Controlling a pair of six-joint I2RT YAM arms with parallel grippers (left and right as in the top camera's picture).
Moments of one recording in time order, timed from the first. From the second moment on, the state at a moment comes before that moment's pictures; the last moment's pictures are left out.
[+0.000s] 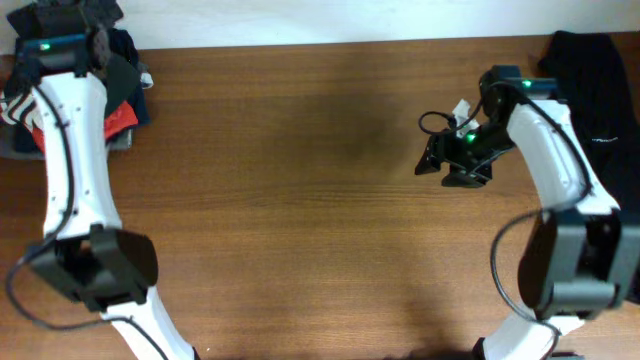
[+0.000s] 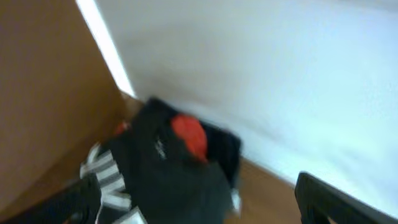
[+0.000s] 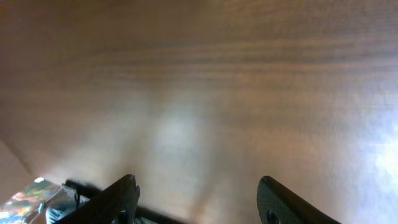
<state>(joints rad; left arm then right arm) 0.15 2.06 2.29 -0.75 -0.37 -0.18 -0.06 1.88 1.61 -1.35 -0.48 0.13</state>
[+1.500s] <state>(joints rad) -0.02 0.94 0.85 0.02 0.10 -0.05 0.07 1.07 1.60 -1.52 0.04 0.30</state>
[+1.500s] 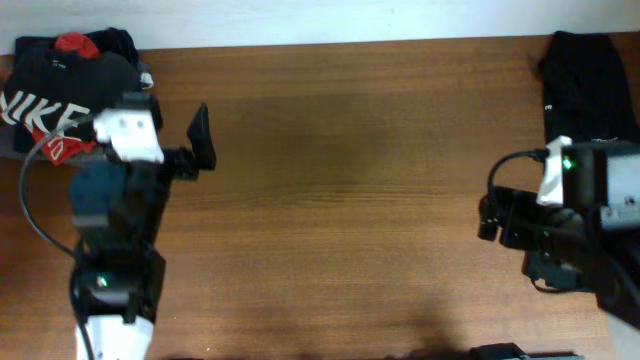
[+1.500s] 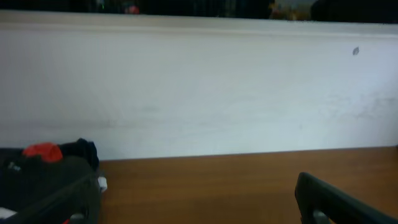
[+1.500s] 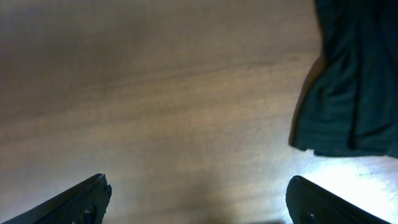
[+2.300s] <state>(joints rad) -0.02 1.25 0.65 0.25 0.01 -0.05 0.07 0.59 1.18 -1.30 0.20 0.39</state>
